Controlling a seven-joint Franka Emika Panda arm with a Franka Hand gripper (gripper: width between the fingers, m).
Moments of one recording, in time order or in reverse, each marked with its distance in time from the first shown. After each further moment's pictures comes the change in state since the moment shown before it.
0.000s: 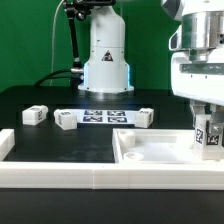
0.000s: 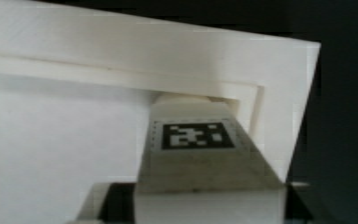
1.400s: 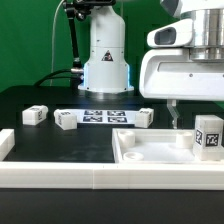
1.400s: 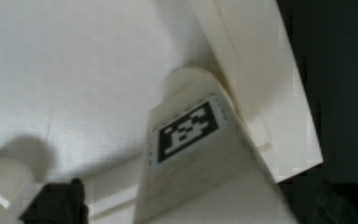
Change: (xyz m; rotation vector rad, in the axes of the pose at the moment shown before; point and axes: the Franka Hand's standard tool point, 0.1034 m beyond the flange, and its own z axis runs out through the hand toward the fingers) arm 0.004 -0.005 -0.002 -0.010 -0.007 -1.064
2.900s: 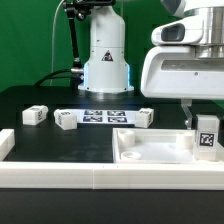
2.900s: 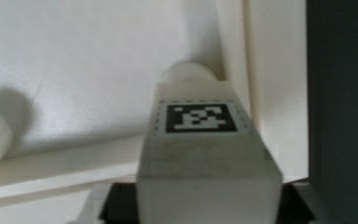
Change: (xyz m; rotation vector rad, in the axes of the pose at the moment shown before) arm 0.004 0.001 -0.002 -0.004 0.029 -0.006
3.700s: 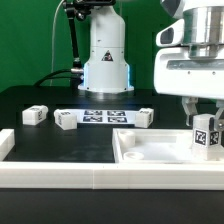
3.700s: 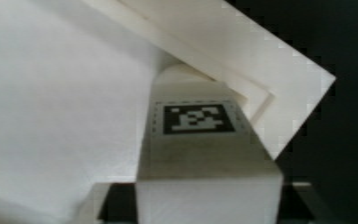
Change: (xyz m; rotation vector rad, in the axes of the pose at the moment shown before) arm -0.007 0.001 -0.001 -0.016 0.027 0.735
